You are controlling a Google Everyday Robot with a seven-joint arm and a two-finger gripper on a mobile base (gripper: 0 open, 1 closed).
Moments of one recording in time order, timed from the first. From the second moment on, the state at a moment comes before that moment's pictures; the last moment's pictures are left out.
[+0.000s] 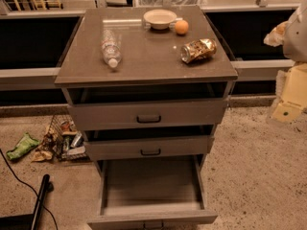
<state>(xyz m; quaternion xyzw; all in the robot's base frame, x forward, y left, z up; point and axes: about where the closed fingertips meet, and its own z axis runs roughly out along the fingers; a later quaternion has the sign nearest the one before) 0.438 -0.216 0.977 -0.60 0.78 -0.04 0.16</state>
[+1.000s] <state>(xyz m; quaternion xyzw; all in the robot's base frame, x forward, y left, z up) 0.412 -0.193 0.991 -0.65 0.73 -0.07 0.18</state>
